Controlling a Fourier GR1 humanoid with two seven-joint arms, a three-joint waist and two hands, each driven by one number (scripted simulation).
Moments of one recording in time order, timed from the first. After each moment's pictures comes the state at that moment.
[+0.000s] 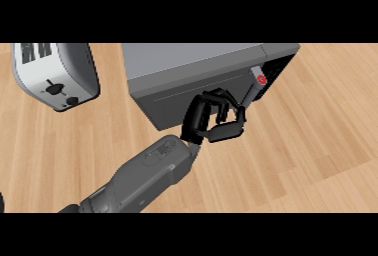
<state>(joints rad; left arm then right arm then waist) -0.84 0.00 -0.80 -0.83 0.87 0.51 -0.62 0.09 -0.48 -0.45 -1.93 -0.43 0.54 -0.29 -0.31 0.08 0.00</state>
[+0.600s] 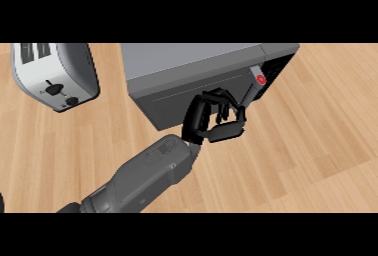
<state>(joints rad) -0.85 0.00 -0.82 -0.82 0.92 0.51 -0.67 0.03 -0.57 -0.51 -1.87 -0.43 0.56 -0.28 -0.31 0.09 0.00</state>
